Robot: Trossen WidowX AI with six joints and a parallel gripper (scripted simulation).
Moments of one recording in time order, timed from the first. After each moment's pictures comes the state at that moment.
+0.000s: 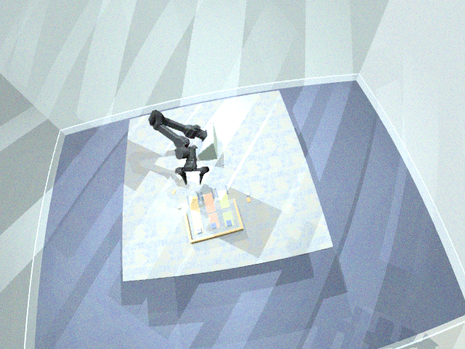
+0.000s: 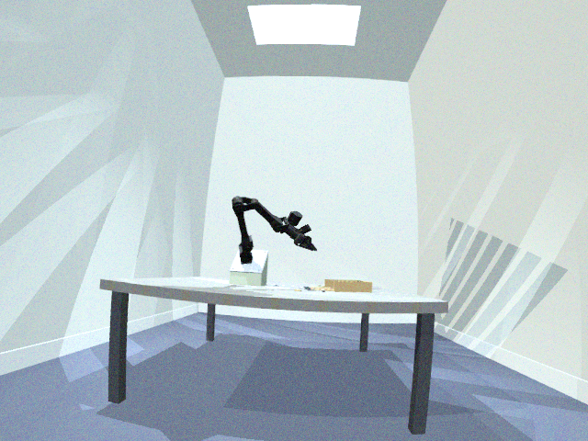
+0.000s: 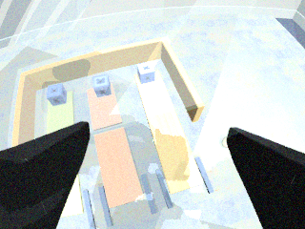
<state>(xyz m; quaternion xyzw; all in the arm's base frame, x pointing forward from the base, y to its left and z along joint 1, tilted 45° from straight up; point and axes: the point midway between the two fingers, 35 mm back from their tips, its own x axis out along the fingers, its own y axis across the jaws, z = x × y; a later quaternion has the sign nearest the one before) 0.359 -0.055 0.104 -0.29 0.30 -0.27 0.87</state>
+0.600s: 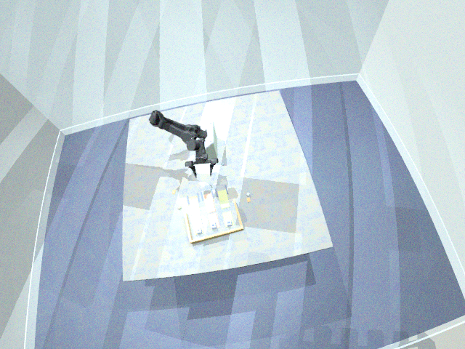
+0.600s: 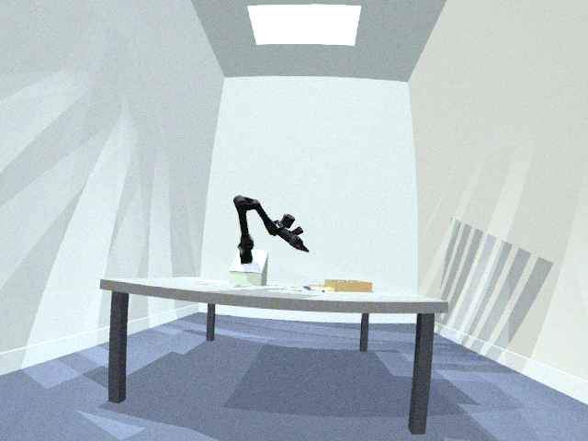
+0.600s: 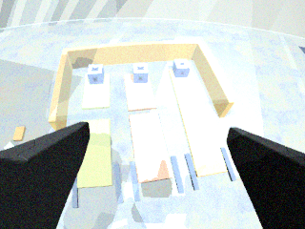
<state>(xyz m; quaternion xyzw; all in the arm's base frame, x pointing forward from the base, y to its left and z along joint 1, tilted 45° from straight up) 0.325 -0.007 0.060 -0.34 0.31 -0.21 0.87</state>
